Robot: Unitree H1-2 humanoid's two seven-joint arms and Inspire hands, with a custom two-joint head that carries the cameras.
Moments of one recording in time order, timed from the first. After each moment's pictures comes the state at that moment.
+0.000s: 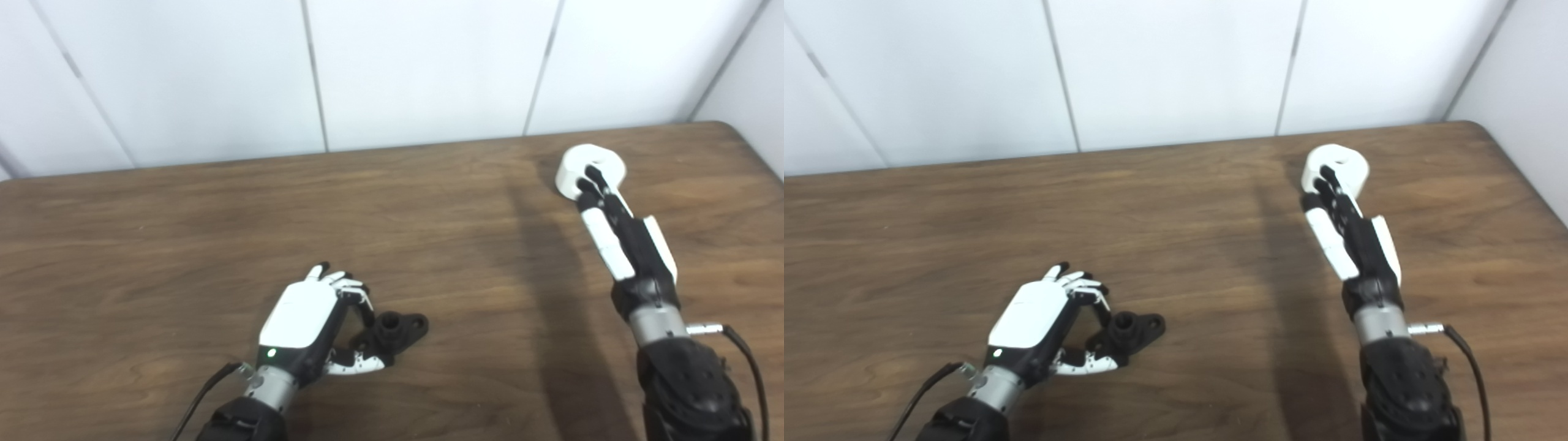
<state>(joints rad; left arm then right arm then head) -0.02 0.24 -0.45 -0.32 0.98 0.17 -0.21 0.01 -0.16 -0.12 -0.53 -0.19 0.47 -0.01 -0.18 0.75</state>
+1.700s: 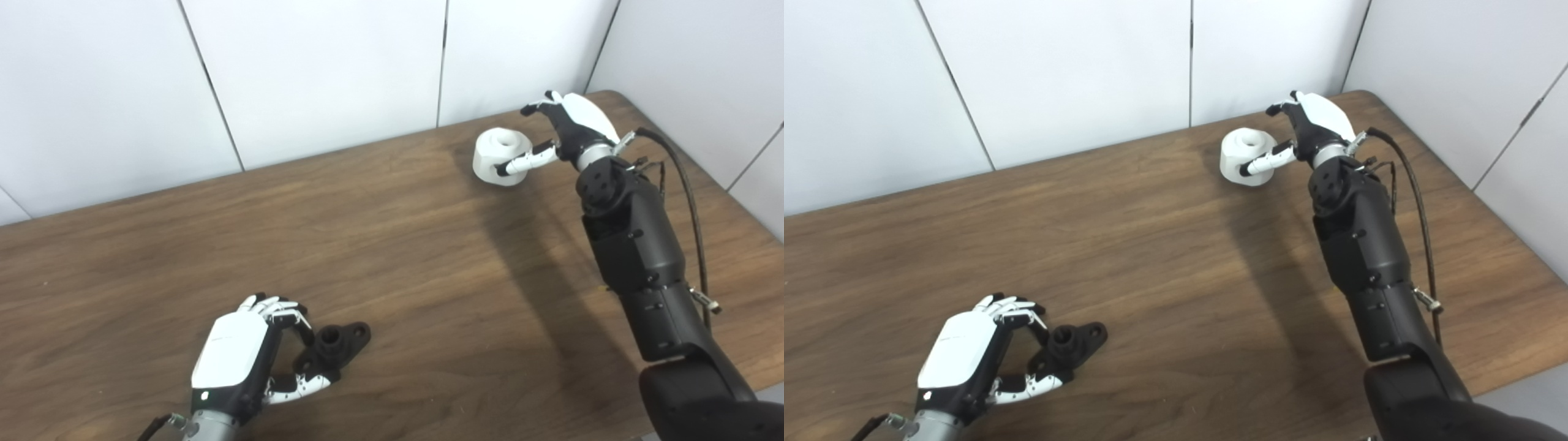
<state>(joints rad) 0.00 0.24 -0.40 -0.29 0.95 0.08 -0.17 -0.46 -0.43 -0.14 0.07 -0.89 0.47 0.36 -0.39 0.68</state>
